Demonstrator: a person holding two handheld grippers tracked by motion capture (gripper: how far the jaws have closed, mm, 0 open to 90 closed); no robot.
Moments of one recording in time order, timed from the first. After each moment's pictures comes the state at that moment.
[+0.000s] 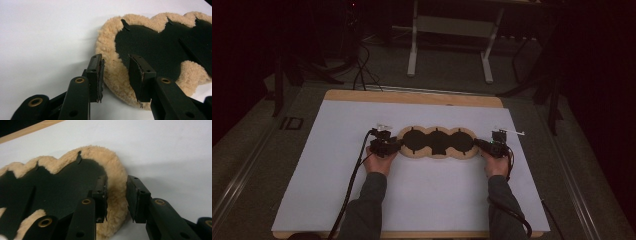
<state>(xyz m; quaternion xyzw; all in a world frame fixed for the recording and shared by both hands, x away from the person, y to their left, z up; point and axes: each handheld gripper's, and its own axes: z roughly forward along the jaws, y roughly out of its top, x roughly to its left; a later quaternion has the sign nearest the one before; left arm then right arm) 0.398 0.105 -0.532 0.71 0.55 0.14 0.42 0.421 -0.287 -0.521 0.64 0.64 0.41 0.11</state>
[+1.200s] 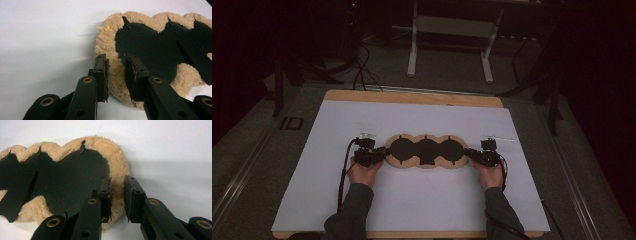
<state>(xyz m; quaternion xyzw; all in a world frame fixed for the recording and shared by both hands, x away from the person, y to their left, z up) 0.357 0.148 -0.529 0.70 0.57 0.11 0.41 0.385 -0.252 -0.519 0.60 0.69 0.39 0.10</state>
